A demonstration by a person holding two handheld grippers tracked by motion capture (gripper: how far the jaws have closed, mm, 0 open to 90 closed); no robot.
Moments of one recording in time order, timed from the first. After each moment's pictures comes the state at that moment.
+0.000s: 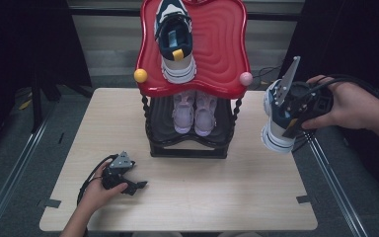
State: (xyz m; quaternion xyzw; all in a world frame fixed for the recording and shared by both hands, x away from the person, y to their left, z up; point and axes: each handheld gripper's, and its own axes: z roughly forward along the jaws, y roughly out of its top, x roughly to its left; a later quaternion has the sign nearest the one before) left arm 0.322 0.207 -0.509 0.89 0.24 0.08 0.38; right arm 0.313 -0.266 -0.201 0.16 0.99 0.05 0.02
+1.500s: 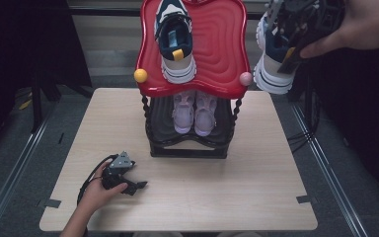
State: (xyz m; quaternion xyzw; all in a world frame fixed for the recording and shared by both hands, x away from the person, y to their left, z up) left arm 0.322 0.206 -0.510 0.89 0.24 0.09 0.38; right arm 0.333 -0.202 -0.056 0.12 0.98 0.02 0.13
